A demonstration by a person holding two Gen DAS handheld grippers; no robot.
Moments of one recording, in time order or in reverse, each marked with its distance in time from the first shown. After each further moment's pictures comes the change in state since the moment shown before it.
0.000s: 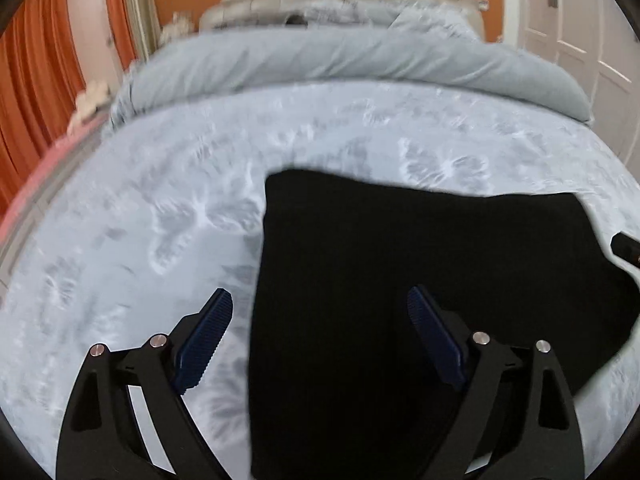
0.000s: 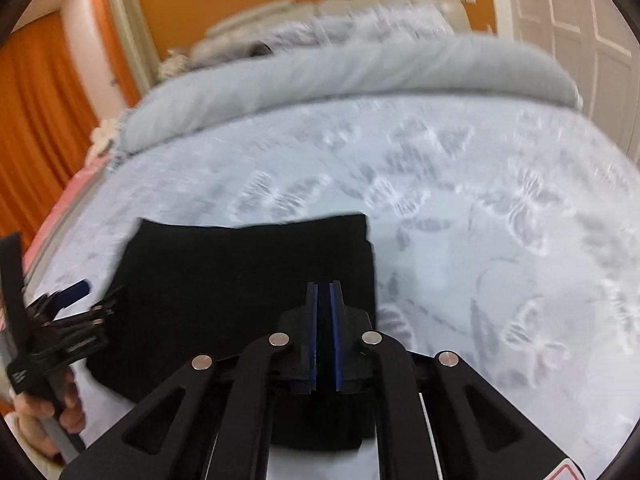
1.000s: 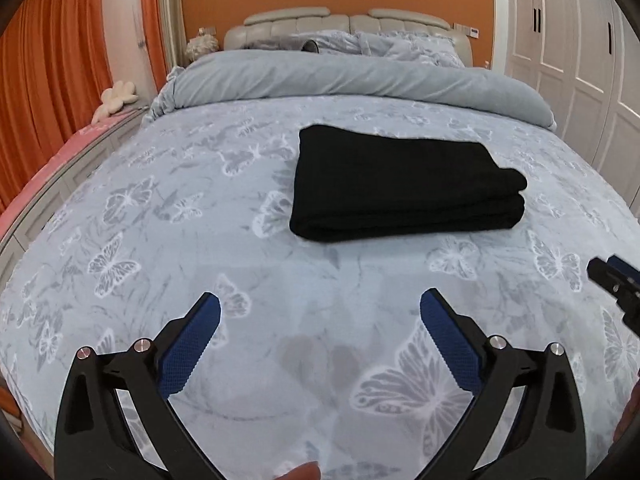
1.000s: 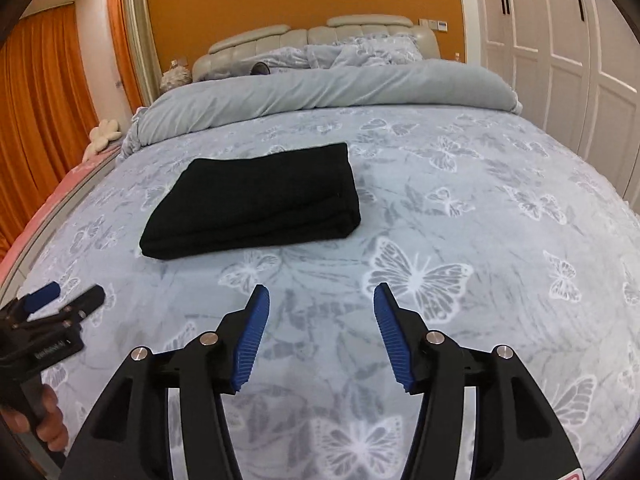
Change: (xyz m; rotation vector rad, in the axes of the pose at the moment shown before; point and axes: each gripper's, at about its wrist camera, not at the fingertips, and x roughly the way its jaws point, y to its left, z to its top) left arm -0.161 0.001 -0.143 -0.058 -0.053 0.001; right arm -0.152 0.034 -0.158 -0.018 -0.087 -0.115
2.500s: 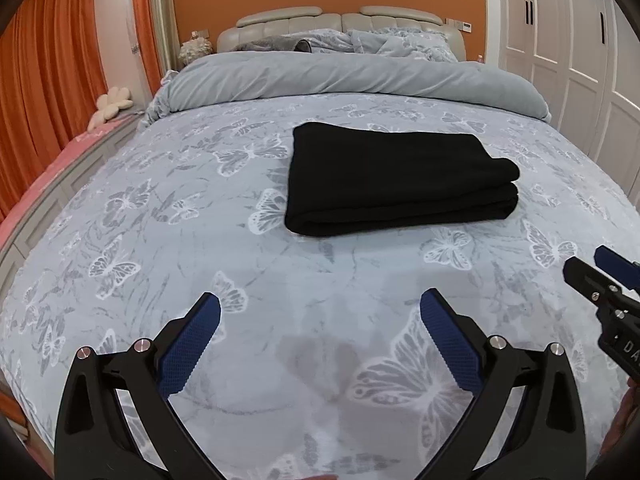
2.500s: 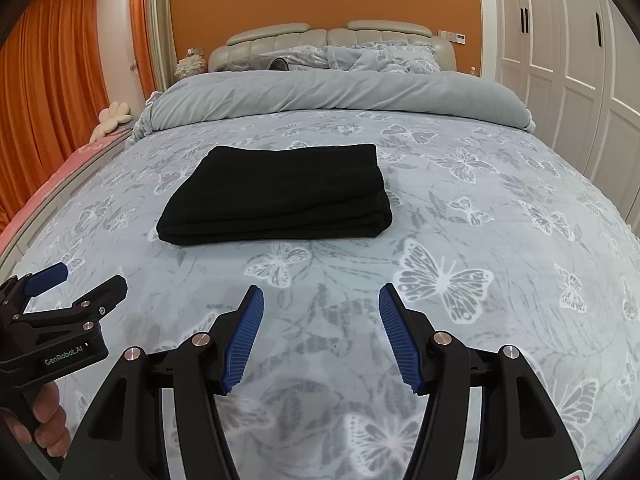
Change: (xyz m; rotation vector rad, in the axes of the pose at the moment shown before) left arm -0.006 -0.005 -0.004 0.025 0.000 -0.016; right arm -0.003 0.038 -0.006 -0.063 0.004 -0.003
